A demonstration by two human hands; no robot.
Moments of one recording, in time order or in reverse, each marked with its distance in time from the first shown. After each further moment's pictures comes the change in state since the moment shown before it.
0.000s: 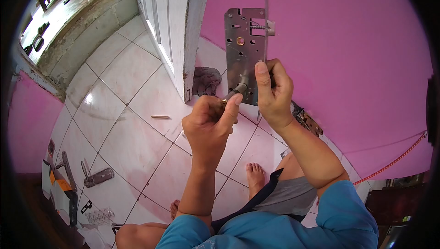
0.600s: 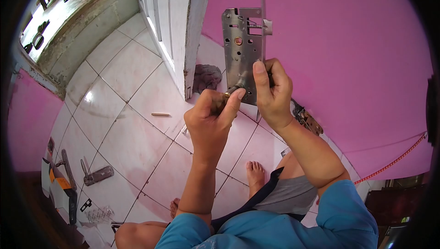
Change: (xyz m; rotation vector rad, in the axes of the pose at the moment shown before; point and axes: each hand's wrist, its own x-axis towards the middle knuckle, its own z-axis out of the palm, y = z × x) left_hand 0.006 -0.015 -0.002 0.130 -0.005 0.115; right_hand -0.003 -0.003 0.005 -0.035 0.000 -0.007
